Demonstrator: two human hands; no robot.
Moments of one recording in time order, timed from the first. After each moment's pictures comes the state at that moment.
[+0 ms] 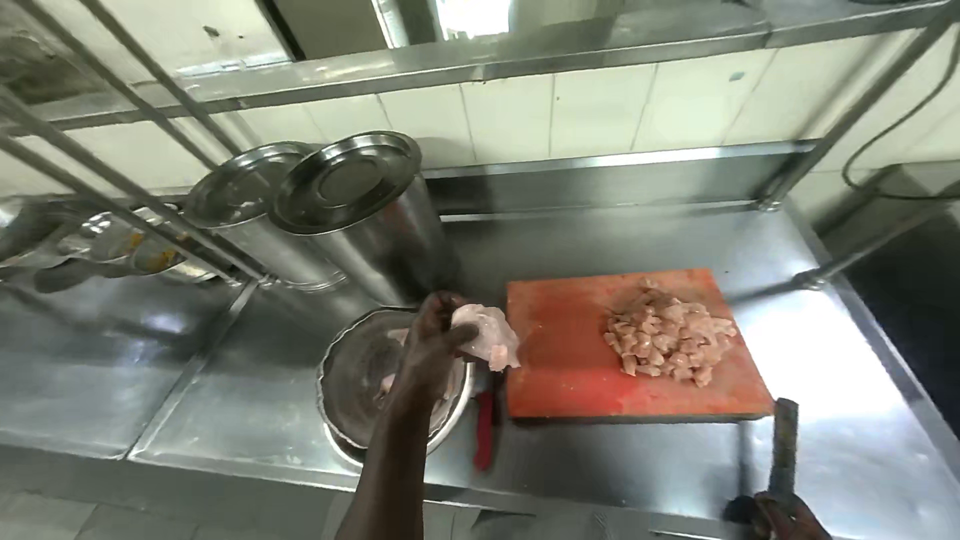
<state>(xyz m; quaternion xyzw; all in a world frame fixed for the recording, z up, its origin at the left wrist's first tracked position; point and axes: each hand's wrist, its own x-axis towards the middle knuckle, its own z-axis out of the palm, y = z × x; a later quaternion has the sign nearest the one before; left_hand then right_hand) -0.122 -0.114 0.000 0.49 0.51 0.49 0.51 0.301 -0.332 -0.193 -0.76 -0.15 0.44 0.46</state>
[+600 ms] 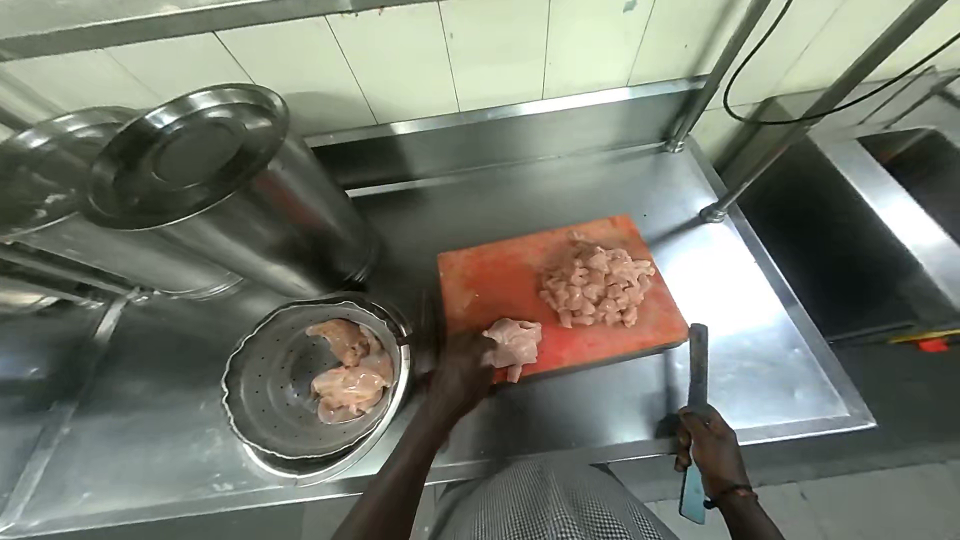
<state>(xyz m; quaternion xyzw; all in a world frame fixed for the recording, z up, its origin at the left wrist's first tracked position) -0.058 -0.133 -0.129 0.84 0.48 0.14 0.22 0.301 -0.328 -0.202 -0.75 -0.13 0.43 0.48</state>
